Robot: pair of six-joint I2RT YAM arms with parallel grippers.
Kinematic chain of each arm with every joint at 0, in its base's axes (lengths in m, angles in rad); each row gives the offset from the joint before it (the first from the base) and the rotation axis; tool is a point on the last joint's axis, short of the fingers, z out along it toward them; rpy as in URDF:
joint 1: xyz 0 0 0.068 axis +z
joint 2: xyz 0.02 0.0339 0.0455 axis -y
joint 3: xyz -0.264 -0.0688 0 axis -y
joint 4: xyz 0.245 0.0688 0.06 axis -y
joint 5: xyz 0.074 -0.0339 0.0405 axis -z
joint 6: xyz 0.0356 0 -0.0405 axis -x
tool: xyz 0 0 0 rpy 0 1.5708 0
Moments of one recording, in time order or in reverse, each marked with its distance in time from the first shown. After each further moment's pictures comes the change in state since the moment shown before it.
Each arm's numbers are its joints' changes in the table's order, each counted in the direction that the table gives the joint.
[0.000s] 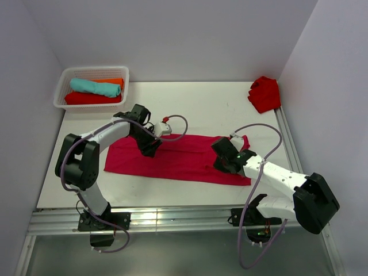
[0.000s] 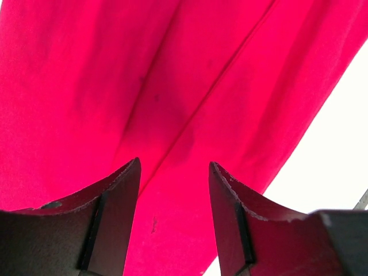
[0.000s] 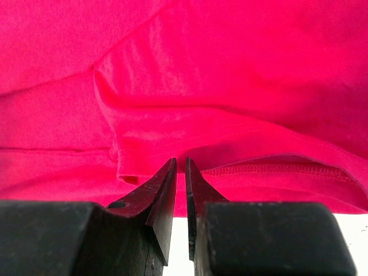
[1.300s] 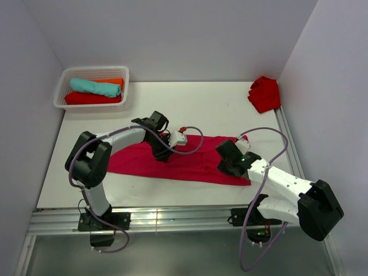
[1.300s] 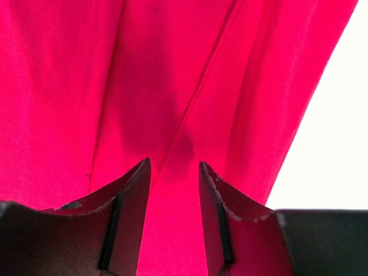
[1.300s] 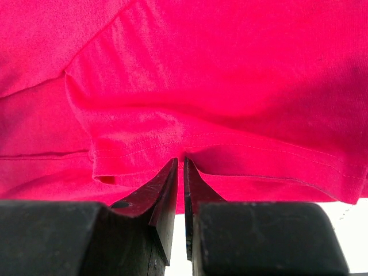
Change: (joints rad) left arm -0.194 -0.068 0.002 0.103 0.005 0.010; right arm -0.030 0.075 -0.048 -0.041 0.014 -0.033
